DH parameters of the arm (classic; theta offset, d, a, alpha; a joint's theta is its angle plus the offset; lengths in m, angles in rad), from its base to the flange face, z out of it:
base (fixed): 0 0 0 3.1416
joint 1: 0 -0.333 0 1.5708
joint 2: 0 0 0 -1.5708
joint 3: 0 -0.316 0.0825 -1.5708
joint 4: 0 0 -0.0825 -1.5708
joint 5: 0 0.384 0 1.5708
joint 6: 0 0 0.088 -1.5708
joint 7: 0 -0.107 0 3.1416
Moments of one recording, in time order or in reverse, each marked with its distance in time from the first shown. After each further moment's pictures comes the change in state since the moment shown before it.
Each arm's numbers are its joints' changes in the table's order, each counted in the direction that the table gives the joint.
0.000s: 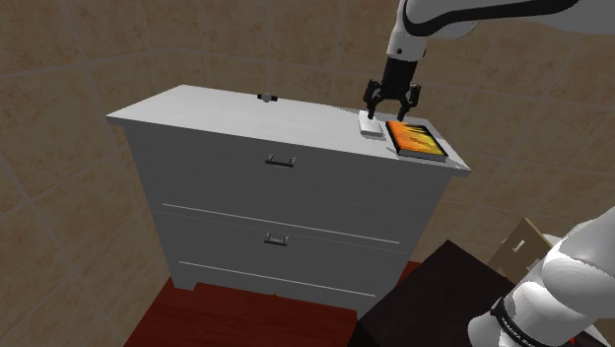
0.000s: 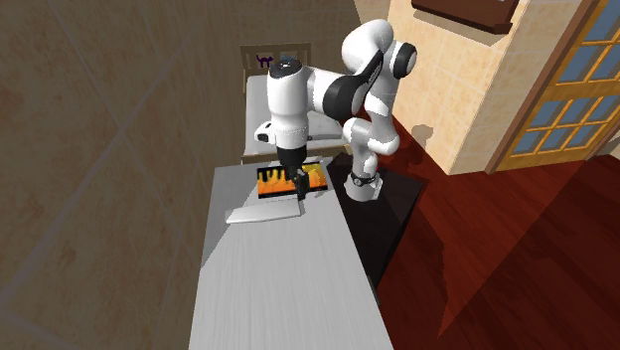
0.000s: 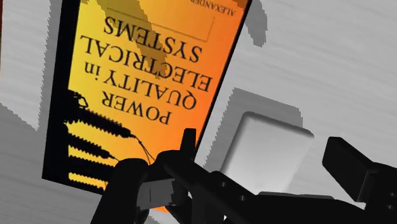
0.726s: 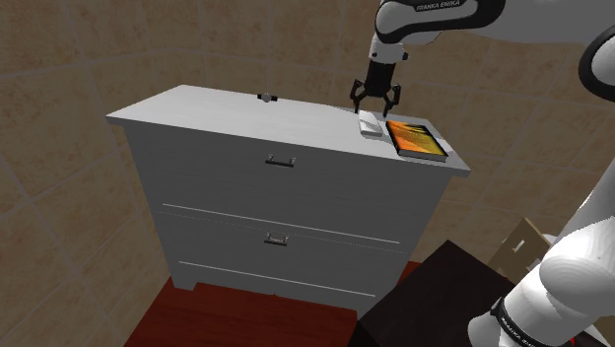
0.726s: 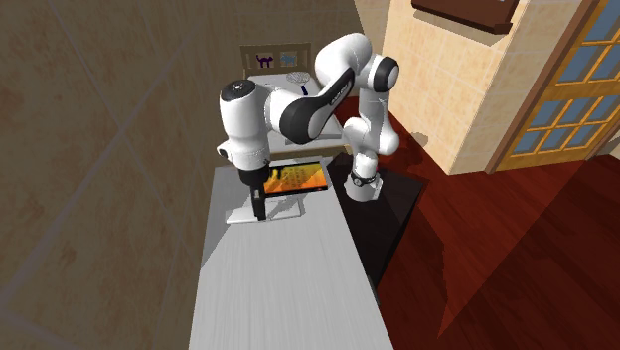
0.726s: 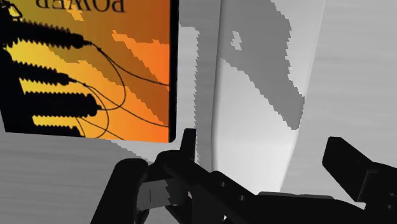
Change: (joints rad) arm 0.034 0.303 0.025 0.301 -0.039 -0.005 -0.209
